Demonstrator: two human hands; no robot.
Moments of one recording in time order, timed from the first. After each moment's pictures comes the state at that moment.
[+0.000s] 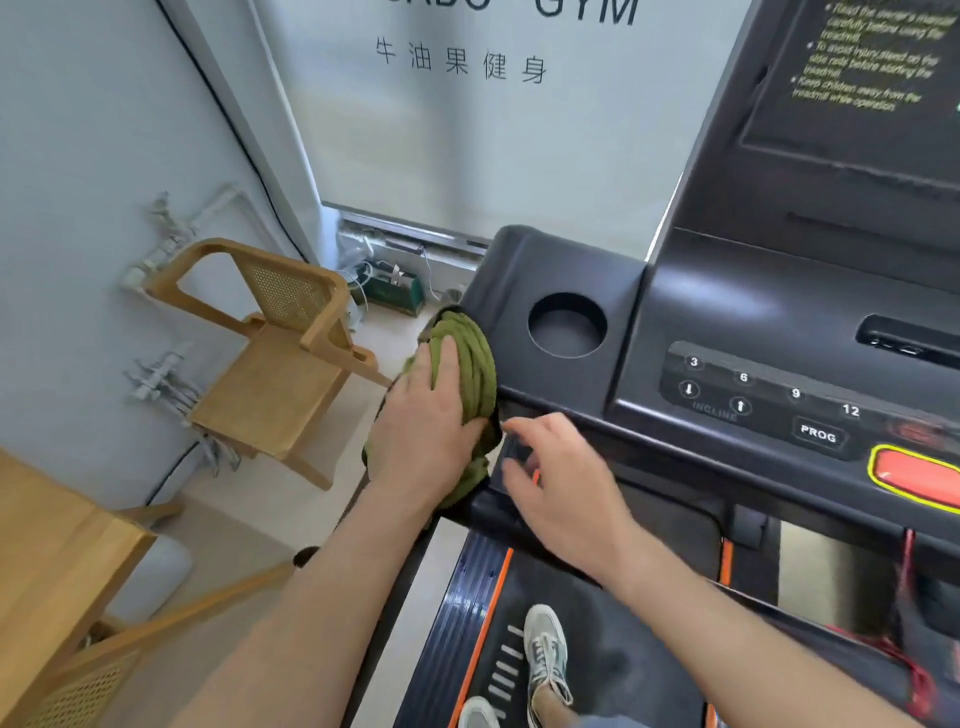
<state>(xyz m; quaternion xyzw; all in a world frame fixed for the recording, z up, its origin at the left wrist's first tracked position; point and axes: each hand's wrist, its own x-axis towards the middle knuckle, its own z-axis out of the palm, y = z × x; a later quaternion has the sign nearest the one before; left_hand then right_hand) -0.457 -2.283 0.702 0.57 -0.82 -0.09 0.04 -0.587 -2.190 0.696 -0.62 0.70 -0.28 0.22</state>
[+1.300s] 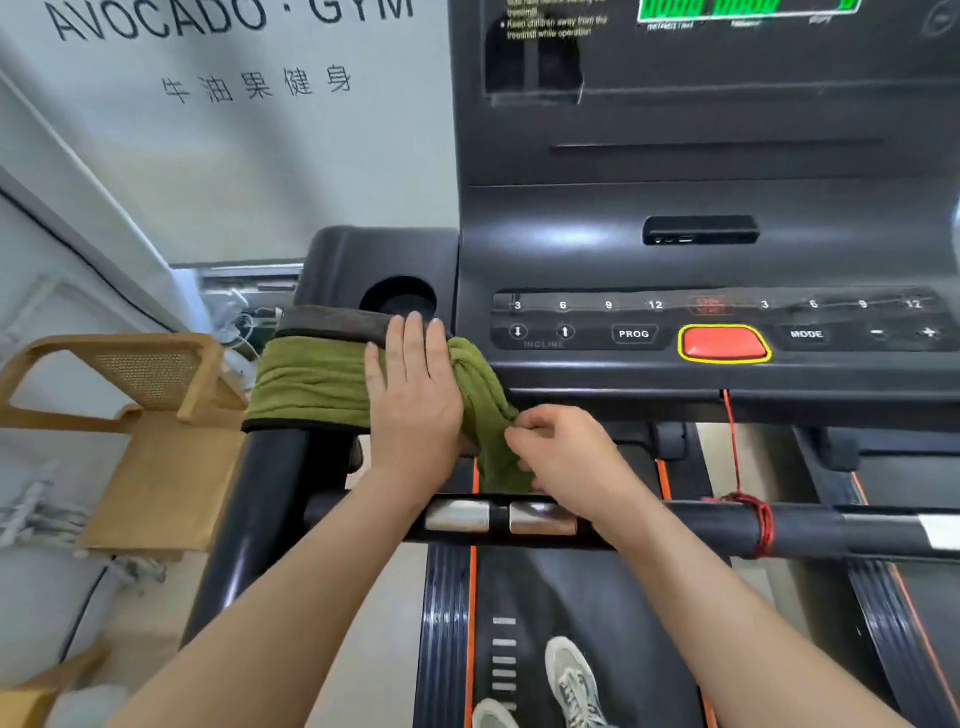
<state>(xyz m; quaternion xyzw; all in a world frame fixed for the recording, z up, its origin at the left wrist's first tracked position) -0.565 -2.253 0.658 0.38 -0.90 0.12 0.14 -0.661 -2.123 0.700 -0.28 0.80 -0.37 0.37</state>
